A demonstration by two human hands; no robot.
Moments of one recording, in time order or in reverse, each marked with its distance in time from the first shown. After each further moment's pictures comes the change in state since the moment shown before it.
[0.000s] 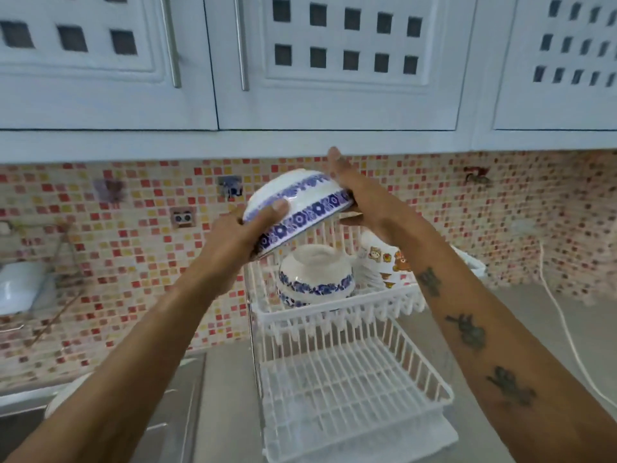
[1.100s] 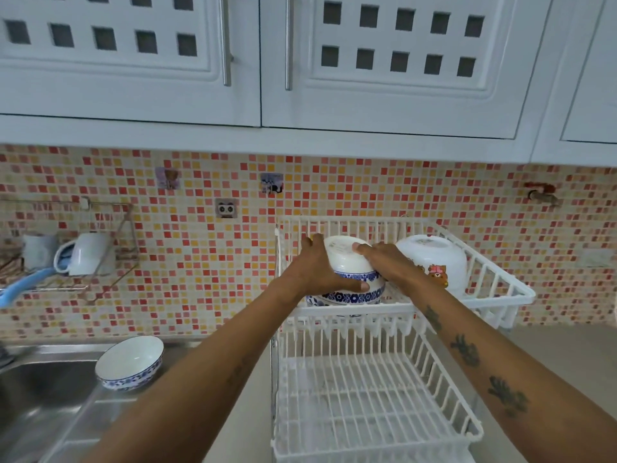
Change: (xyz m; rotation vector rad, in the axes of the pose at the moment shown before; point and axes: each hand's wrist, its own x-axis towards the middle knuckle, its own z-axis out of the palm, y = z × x) left_hand 0.031 -0.064 0.062 0.842 -0.082 -0.166; right_hand 0.065 0.129 0.018 -0.141 -0.034 0.282
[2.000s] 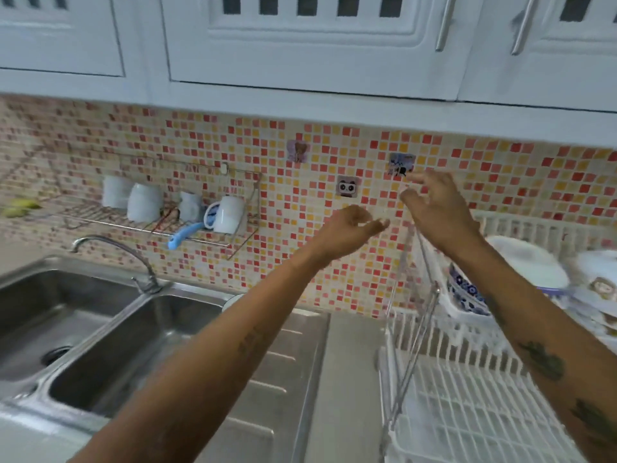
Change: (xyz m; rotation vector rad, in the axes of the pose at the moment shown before) left_hand -0.058 -0.124 -0.129 -0.380 0.121 -0.128; right_hand -0.044 -0.144 0.137 -0.122 0.167 -0.600
